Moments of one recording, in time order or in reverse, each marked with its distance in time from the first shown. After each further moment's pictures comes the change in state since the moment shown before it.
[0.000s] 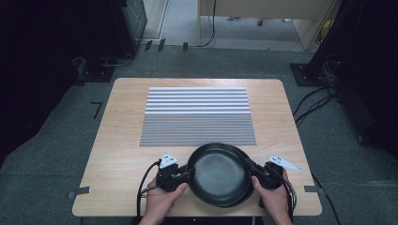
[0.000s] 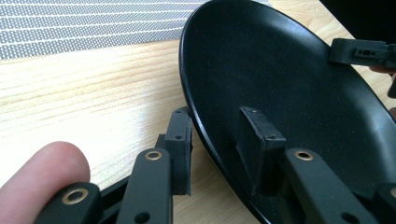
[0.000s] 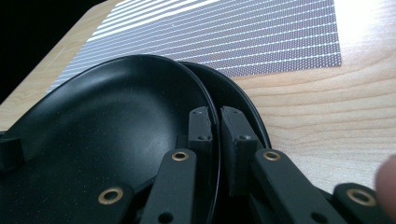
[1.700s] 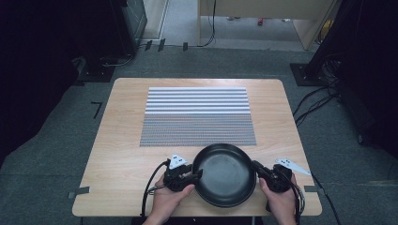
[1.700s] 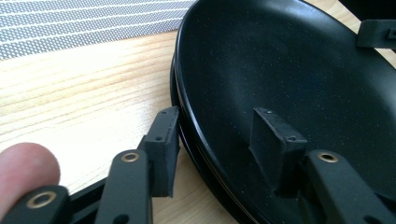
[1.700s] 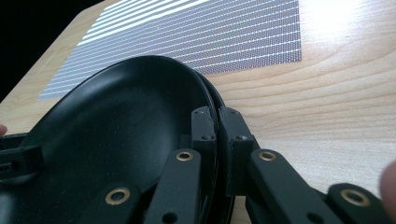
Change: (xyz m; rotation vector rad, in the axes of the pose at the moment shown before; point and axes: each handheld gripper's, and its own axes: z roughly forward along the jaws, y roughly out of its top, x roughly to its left) left arm -0.009 -0.003 0.020 0.014 0.007 0.062; right arm -0.010 0.001 -0.020 -0.002 -0.037 0.028
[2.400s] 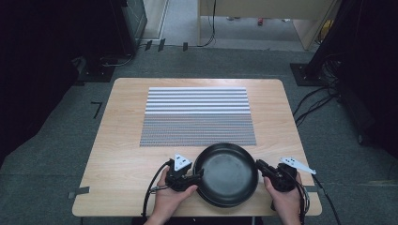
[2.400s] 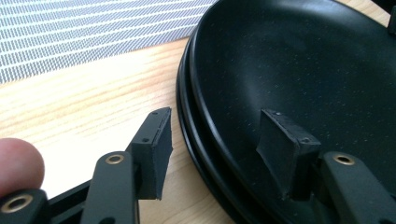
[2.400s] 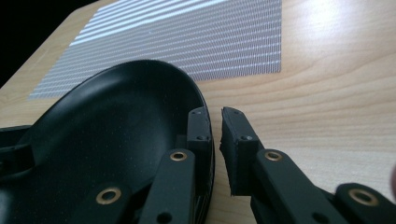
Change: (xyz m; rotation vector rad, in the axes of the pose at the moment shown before) left arm -0.007 0.002 0.002 -0.007 0.073 0.055; right arm -0.008 0.008 -0.008 0.002 -0.021 -0.027
